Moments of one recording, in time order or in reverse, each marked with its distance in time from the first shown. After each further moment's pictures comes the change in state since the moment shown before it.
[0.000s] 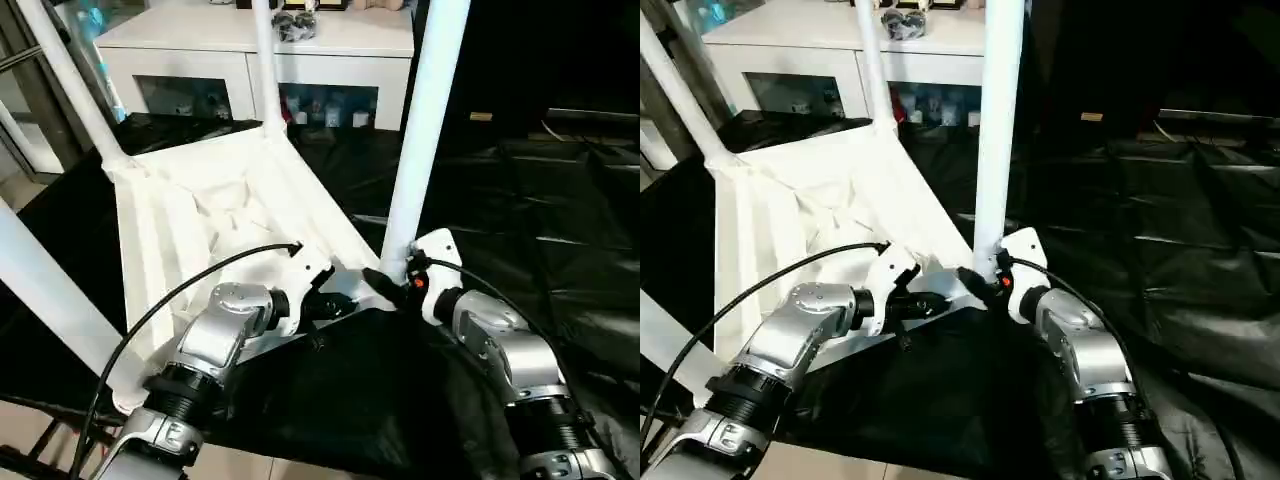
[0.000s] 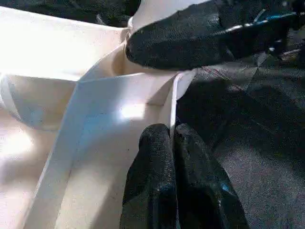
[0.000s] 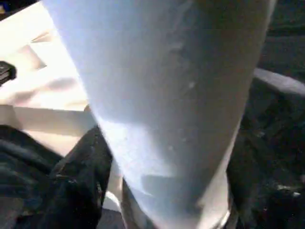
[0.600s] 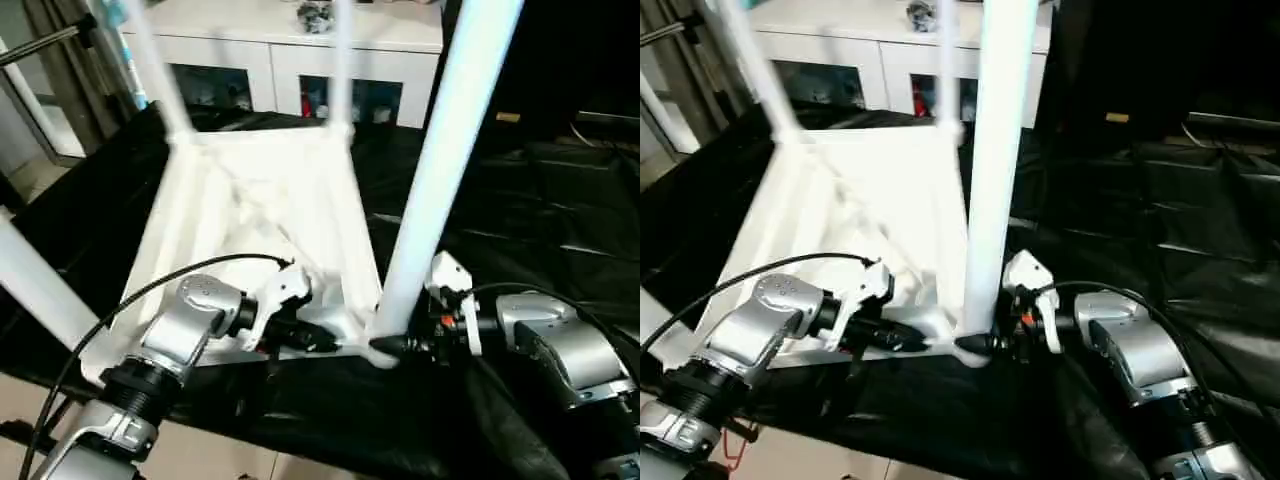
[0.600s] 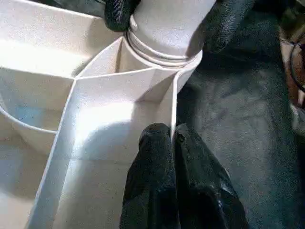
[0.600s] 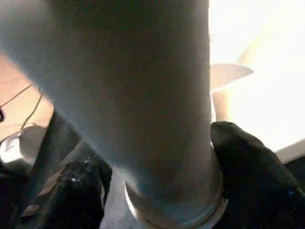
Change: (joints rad) left arm -0.020 0.189 -0.096 0.016 -0.051 -0.106 -0.432; right arm 0.018 -0.286 0.172 -0.134 0.109 0.064 0.563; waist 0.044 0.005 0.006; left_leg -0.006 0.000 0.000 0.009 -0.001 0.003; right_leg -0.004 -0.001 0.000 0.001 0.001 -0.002
